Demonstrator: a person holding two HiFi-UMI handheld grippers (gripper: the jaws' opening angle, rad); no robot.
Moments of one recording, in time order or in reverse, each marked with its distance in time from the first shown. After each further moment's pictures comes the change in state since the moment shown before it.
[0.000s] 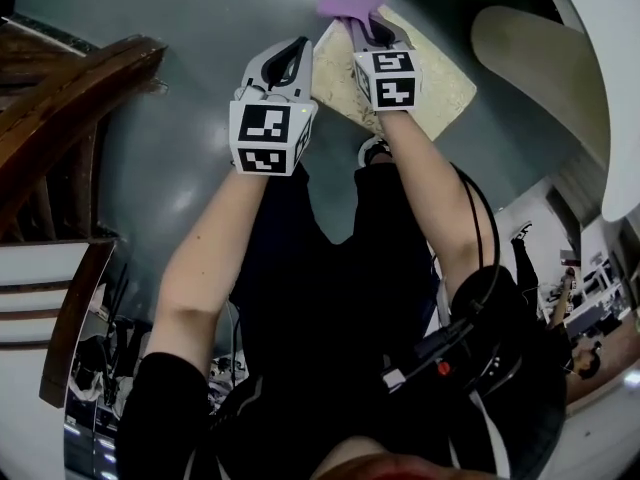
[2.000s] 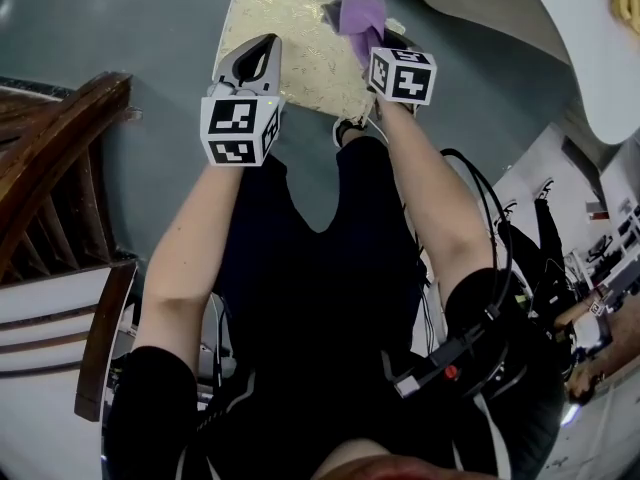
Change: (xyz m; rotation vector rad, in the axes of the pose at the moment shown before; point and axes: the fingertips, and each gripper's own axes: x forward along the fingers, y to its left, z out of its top) left arm 0.049 -0.152 -0.027 0.150 0.069 -0.124; right arm -0.129 -0.166 -0.163 0.427 0.116 -0.165
